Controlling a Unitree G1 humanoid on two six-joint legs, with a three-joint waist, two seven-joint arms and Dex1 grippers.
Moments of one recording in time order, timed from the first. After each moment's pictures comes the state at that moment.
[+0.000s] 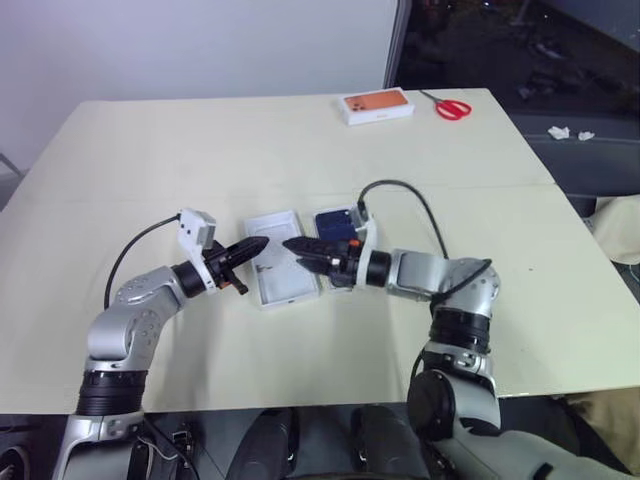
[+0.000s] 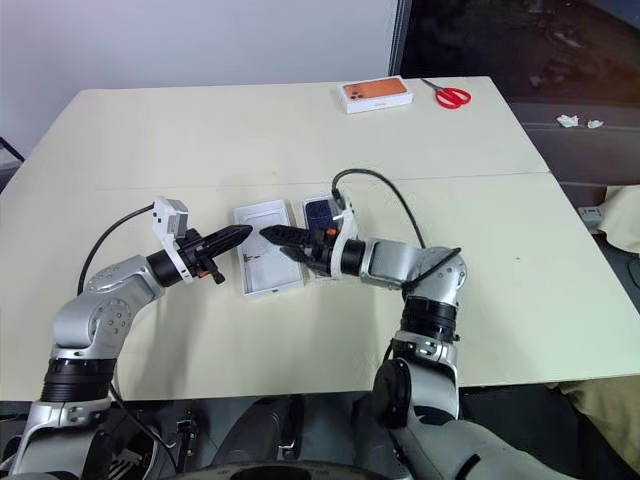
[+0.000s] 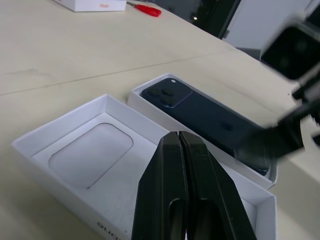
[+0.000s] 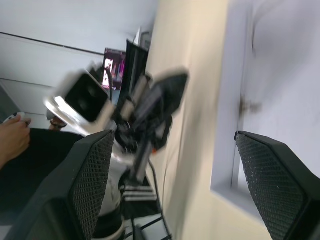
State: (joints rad) left arm -0.29 0.47 0.13 -0.06 -0.58 0.52 -0.79; right arm -0.73 0.05 -0.49 0.14 1.16 1.55 -0.03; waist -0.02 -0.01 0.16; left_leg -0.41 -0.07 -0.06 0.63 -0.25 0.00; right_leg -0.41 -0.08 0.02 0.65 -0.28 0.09
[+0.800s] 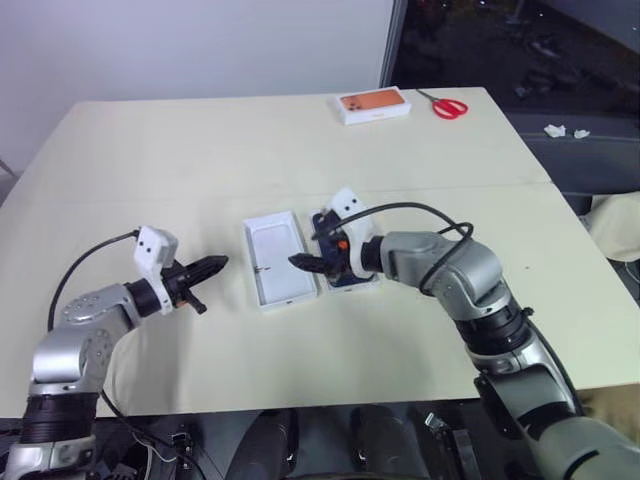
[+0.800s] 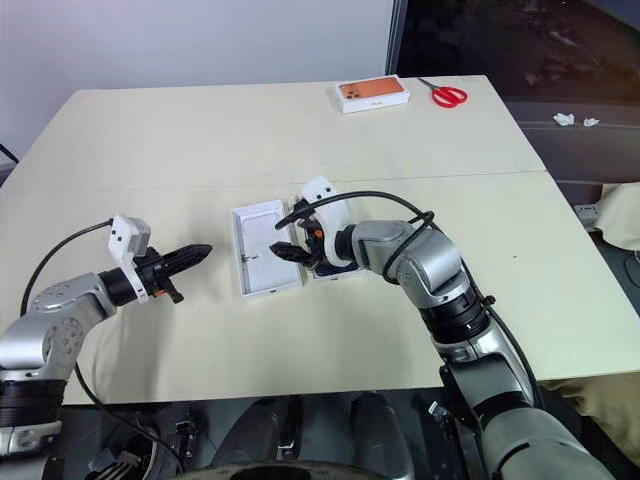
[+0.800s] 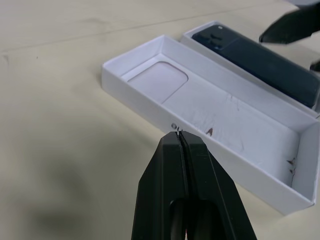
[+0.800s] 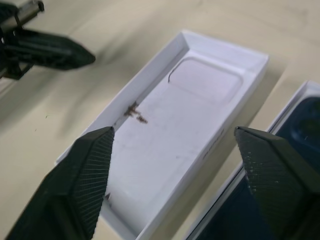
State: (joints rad) left arm -0.14 0.64 0.21 -0.05 -0.54 0.50 -0.84; right arm -0.72 -0.33 0.29 -0.15 0.55 1.03 0.42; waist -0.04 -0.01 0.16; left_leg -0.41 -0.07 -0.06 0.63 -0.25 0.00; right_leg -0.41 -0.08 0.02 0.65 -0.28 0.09
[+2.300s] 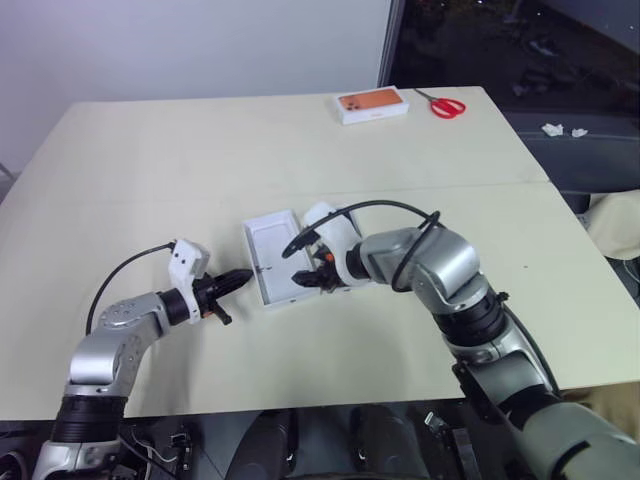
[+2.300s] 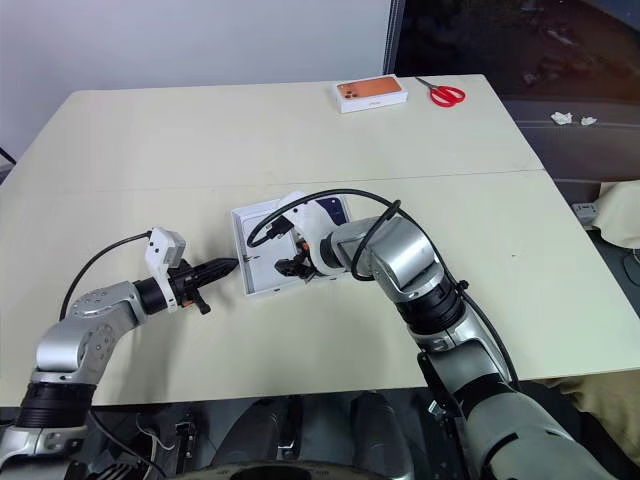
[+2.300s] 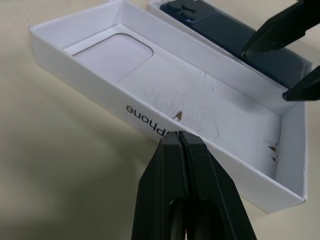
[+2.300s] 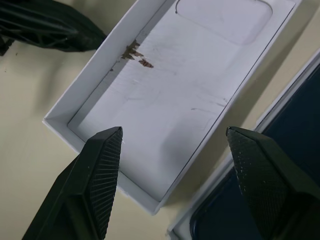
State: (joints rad) left arm -0.15 0.55 0.12 -0.06 -0.50 0.50 -0.82; right arm -0.83 -0.25 0.36 -0.19 0.38 1.43 0.43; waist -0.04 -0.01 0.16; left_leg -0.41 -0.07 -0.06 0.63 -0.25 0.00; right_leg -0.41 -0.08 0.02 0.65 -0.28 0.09
